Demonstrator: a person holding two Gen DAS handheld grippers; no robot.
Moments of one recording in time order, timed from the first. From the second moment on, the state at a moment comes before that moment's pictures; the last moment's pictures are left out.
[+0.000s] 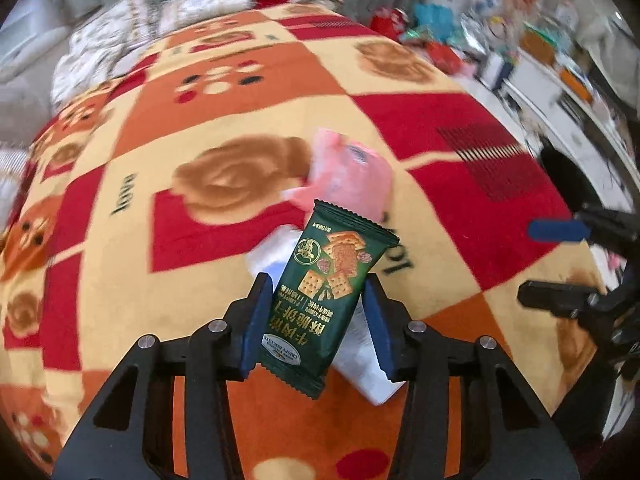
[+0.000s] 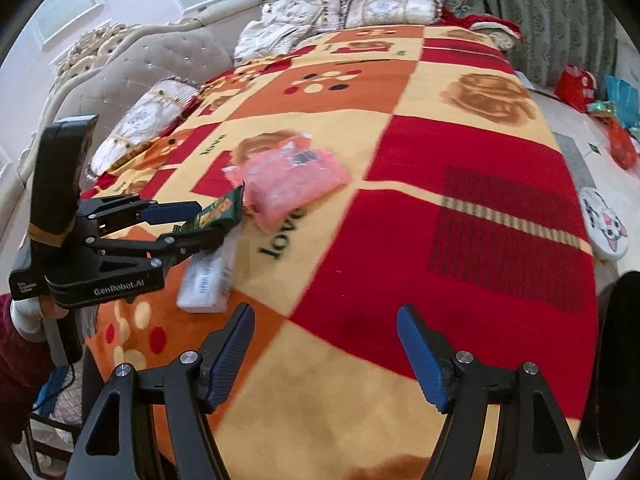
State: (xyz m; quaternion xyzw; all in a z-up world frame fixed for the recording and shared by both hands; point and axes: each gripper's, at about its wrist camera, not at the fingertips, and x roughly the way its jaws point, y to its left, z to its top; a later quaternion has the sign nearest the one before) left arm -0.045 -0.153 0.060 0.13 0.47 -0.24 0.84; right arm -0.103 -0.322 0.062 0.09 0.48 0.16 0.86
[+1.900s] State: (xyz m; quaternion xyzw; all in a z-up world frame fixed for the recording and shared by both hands) left arm -0.087 -0.126 0.070 0.05 0.46 -0.16 0.87; right arm -0.115 -0.313 0.056 0.07 0.46 0.17 0.87
